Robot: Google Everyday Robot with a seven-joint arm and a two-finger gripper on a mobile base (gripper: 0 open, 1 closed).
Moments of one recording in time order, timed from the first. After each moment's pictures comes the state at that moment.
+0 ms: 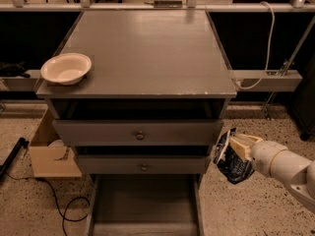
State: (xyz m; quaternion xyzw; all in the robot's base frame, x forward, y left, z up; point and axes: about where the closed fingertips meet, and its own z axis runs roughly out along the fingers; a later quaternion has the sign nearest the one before) arm 0.533 -0.253 0.684 -0.18 0.82 0.15 0.52
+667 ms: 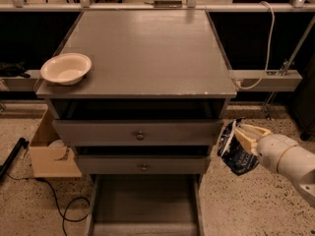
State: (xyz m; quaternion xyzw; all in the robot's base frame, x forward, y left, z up) arm 0.529 -0.255 0.735 -0.20 0.79 0.12 0.57
